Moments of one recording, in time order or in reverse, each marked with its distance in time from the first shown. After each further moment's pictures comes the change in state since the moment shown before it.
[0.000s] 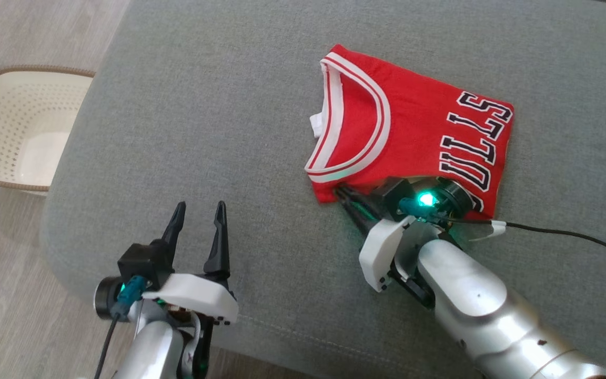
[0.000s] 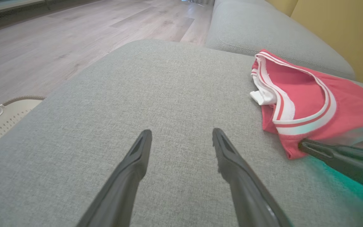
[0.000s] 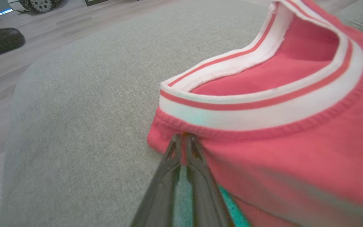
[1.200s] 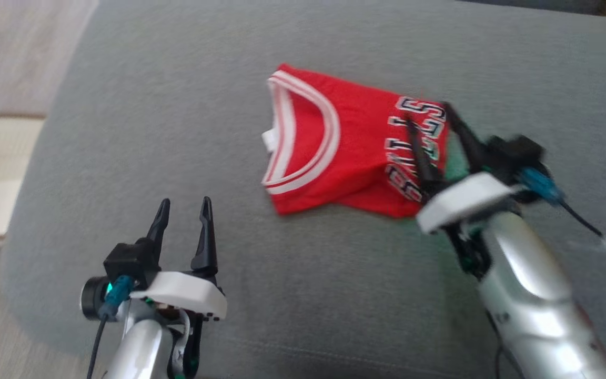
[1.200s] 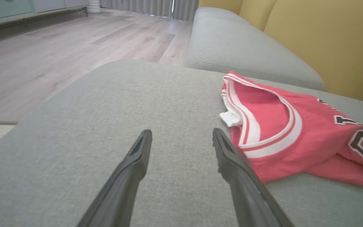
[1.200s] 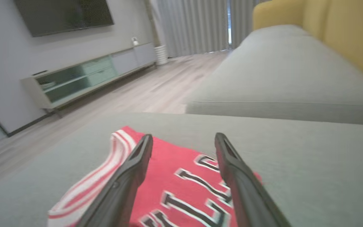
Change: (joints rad) left arm 0.007 0.000 0.045 -0.017 0.019 0.007 0.000; right arm 0.030 -0.002 -0.354 -0.122 0.097 0.000 -0.180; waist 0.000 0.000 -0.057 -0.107
